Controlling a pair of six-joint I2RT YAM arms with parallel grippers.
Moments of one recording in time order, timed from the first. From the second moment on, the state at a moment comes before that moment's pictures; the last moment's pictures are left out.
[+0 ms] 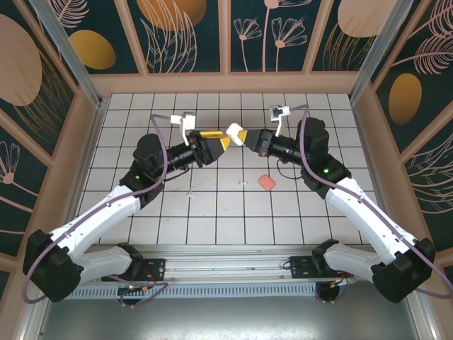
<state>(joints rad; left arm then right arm) -0.64 1.15 0.91 0.34 0.50 -0.69 0.56 1.09 1.05 -0.10 -0.52 0.68</state>
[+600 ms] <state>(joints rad) -0.62 1.12 1.09 -0.07 0.71 -0.19 0.56 1.10 1.24 -0.42 -0.64 0.21</state>
